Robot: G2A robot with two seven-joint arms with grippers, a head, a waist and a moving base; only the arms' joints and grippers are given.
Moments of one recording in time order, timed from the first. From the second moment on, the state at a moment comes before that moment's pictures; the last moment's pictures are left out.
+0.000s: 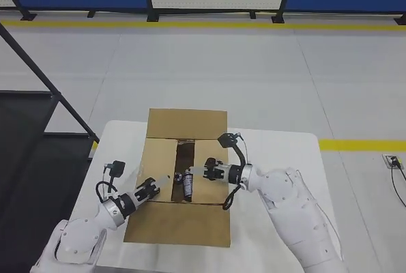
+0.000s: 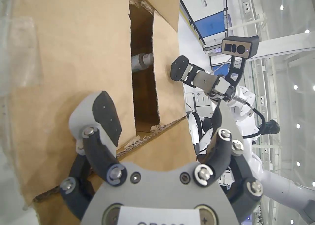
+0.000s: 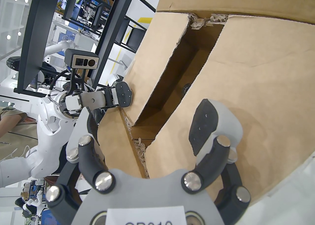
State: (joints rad) left arm 1.25 -1.12 -1.49 -1.73 0.08 -0.09 -0.69; right arm -0.71 -1.47 1.19 -1.18 -0.40 -0.36 0.87
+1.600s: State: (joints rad) left arm 1.45 -1.03 -1.81 -1.62 -0.48 -0.22 -1.36; right arm -0.40 -1.52 1.21 -0.62 -0.21 -0.19 0.33
